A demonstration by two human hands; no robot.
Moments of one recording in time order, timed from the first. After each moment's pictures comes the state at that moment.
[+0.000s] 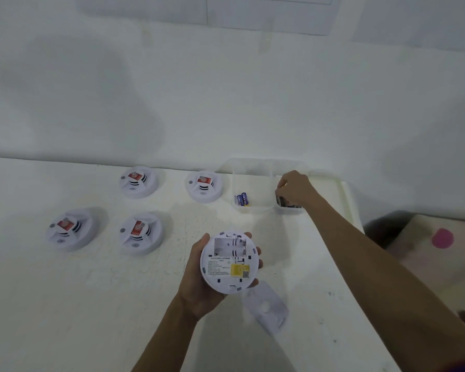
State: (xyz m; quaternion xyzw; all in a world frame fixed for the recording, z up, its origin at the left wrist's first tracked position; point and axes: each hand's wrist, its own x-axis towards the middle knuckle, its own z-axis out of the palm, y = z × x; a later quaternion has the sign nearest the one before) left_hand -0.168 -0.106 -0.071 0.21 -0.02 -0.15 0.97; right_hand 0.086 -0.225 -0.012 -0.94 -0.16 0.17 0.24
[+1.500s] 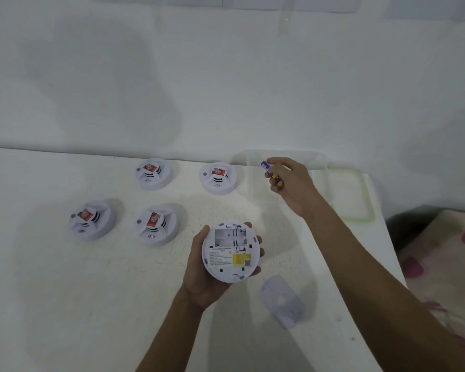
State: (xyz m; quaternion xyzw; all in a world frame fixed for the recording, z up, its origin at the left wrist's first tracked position) left_hand -0.176 -0.087 -0.073 0.19 0.00 -0.13 0.97; right_hand 0.031 -0.190 0.008 -0.63 -0.02 0.29 0.72
